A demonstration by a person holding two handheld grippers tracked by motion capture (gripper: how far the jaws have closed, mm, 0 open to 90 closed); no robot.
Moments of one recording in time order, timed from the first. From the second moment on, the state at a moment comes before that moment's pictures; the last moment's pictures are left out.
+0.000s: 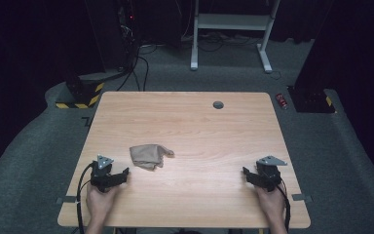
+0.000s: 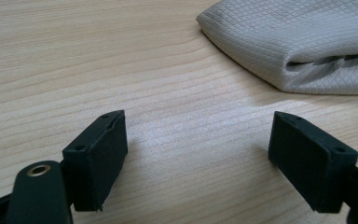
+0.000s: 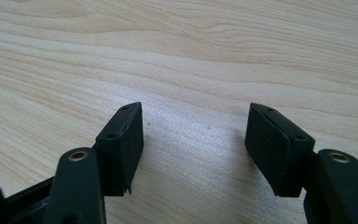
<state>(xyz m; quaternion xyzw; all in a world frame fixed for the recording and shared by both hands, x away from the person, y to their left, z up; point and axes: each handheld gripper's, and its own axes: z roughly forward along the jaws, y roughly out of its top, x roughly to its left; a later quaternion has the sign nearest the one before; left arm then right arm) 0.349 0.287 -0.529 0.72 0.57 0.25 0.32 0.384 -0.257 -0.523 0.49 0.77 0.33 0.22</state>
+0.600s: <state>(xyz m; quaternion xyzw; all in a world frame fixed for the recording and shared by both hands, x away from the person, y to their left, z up) 0.347 0.288 -0.528 0.72 0.57 0.24 0.32 0.384 -0.257 -0.523 0.49 0.78 0.33 0.22</state>
